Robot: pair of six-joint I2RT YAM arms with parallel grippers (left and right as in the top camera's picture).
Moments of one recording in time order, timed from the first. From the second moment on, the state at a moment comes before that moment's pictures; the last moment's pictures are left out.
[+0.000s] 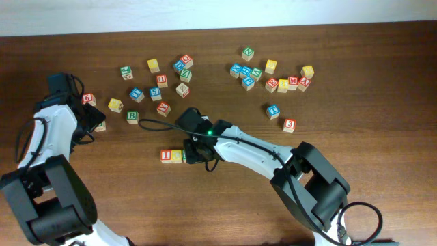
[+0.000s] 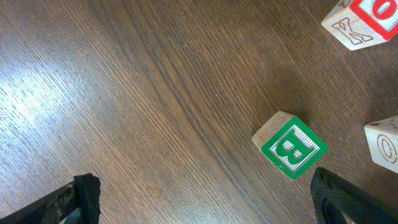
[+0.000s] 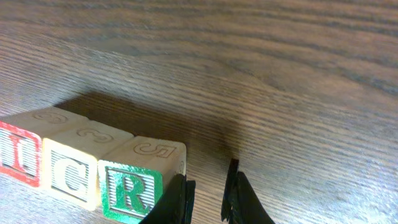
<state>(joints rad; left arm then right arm) 0.31 1.85 1.33 -0.80 -0.26 -0.57 0.81 2.06 1.40 -0.58 -0.09 0.66</state>
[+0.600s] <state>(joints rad) 0.31 1.85 1.33 -0.80 -0.26 -0.57 0.81 2.06 1.40 -0.57 -0.11 0.66</state>
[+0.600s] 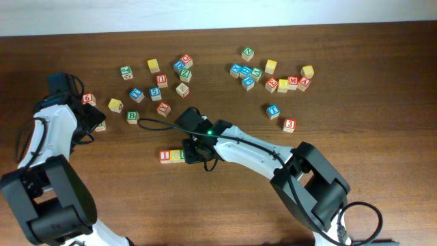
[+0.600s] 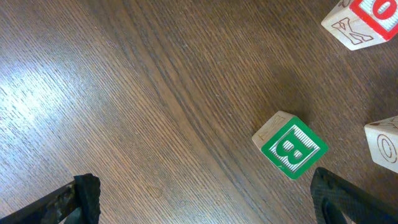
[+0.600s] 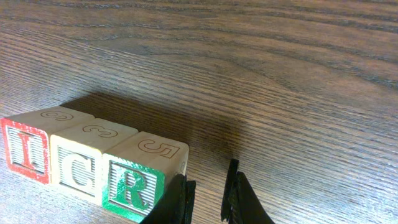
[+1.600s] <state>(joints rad) 0.31 1.85 1.33 -0.80 -0.26 -0.57 0.71 2.05 1.40 -0.76 0.02 0.62</state>
